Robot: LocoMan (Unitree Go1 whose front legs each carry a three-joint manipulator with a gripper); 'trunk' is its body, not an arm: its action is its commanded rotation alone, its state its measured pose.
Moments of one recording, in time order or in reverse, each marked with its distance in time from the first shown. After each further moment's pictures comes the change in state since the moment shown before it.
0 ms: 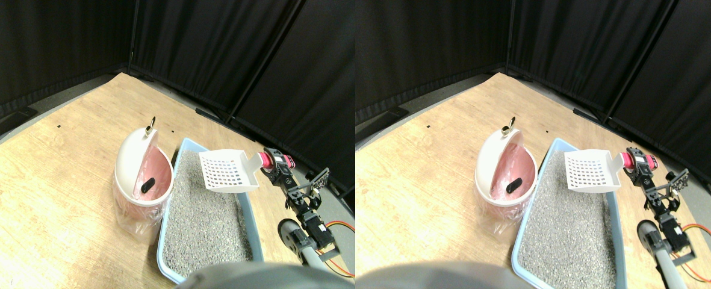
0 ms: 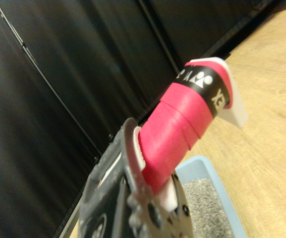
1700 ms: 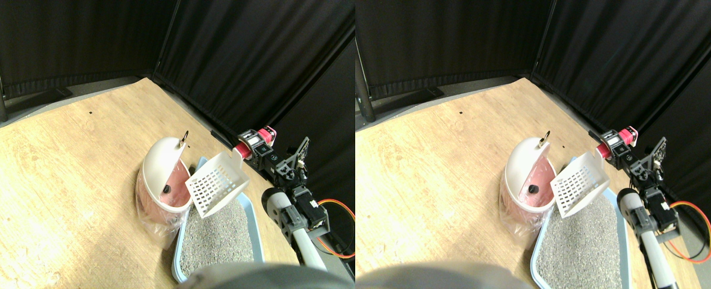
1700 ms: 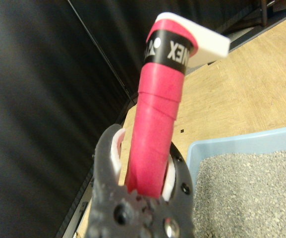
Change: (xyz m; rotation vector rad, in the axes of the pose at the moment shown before) right arm 0.030 0.164 0.057 -0.529 0.086 0.448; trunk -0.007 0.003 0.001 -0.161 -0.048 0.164
